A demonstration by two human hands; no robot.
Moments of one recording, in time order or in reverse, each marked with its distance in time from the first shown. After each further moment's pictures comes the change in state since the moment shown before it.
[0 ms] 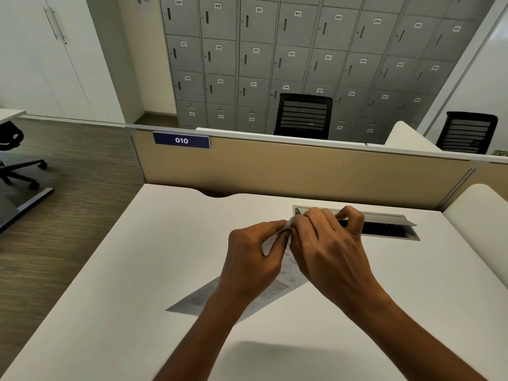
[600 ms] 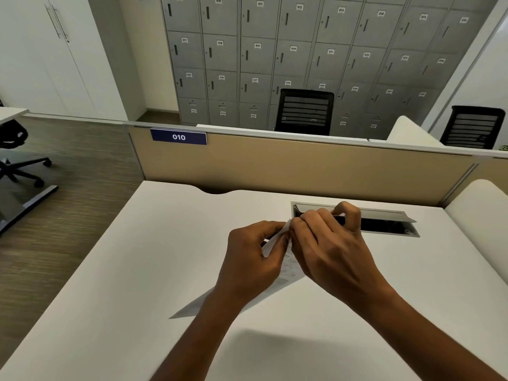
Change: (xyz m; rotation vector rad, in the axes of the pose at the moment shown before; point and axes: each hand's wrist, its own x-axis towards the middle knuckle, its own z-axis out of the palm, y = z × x) left_hand -0.004 0.011 0.013 -0.046 -0.083 -0.077; right_hand -0.014 0.024 0.003 0.000 0.032 -0.120
